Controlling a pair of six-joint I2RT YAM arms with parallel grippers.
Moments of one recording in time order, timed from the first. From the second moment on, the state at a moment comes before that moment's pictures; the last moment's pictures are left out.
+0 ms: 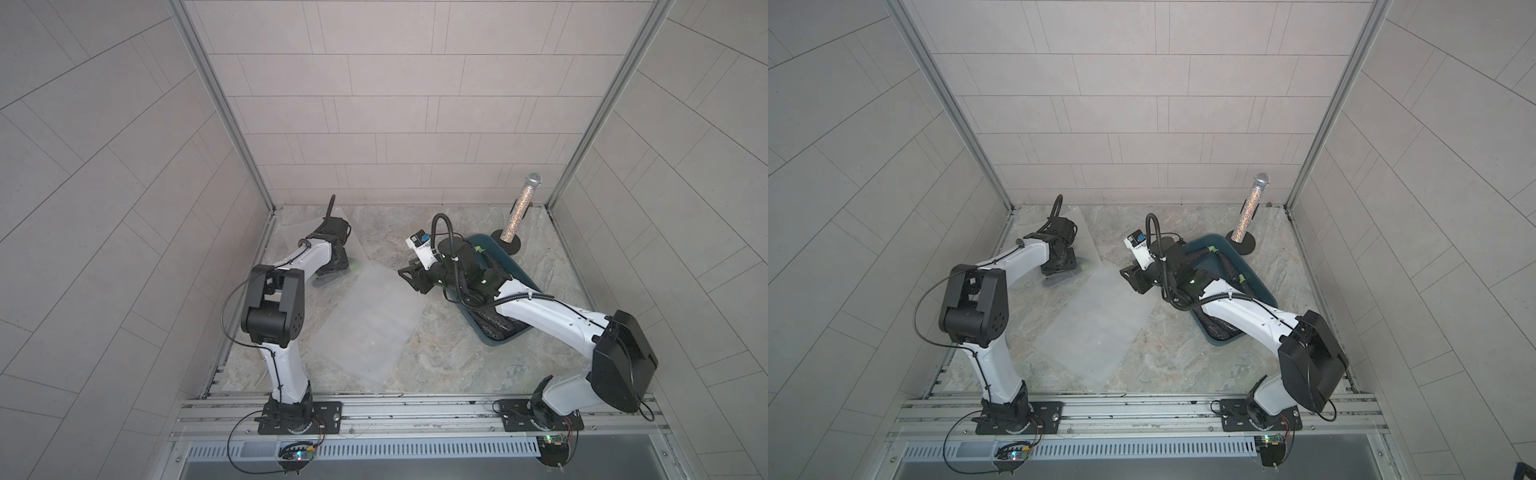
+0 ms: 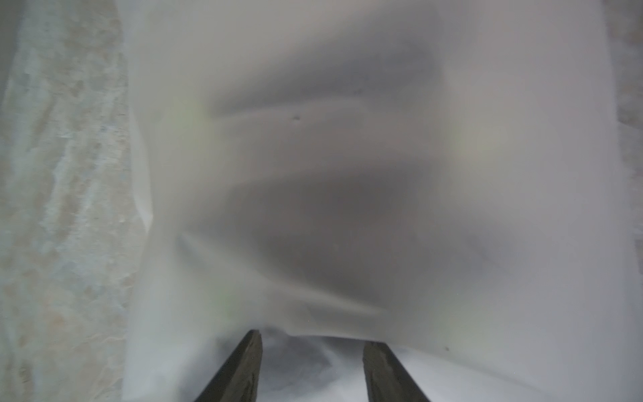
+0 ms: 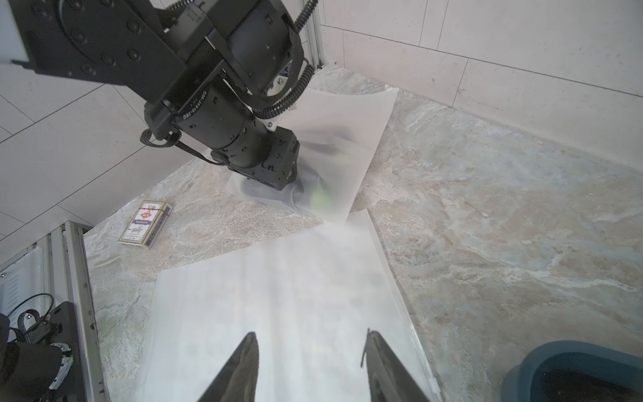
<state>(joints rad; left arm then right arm) -0.13 1.89 1.34 -0.68 -0.31 -0.44 0.71 1.48 1.09 -0.09 -0.18 0.13</state>
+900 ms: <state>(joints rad) -0.33 1.89 1.50 -0.58 -0.15 -0.46 0.70 1.53 1.04 -0.17 -0.05 0.24</state>
